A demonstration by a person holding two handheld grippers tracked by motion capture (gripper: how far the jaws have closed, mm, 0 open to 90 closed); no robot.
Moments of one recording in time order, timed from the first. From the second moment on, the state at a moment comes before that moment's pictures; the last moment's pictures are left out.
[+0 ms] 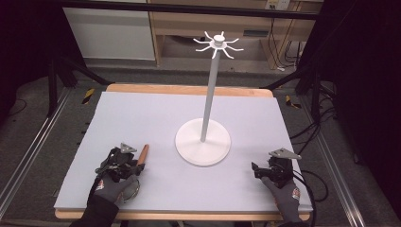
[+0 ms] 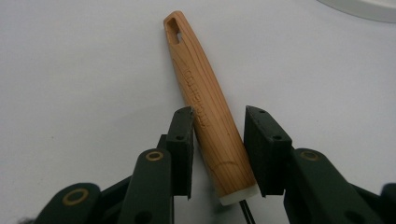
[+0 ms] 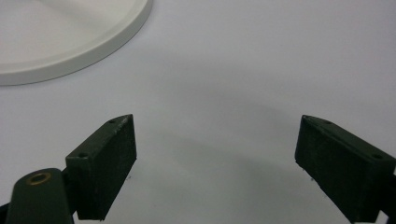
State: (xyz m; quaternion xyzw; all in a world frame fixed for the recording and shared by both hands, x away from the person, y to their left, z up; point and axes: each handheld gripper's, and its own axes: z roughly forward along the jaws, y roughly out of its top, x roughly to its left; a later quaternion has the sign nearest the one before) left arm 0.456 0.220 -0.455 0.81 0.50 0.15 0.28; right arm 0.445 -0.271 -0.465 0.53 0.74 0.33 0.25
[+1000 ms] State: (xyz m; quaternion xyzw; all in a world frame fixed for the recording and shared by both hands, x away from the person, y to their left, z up) left arm 0.455 0.212 -0.456 0.82 0.48 0.13 0.28; right arm 0.445 -0.271 -0.464 0.53 0.74 0.33 0.25
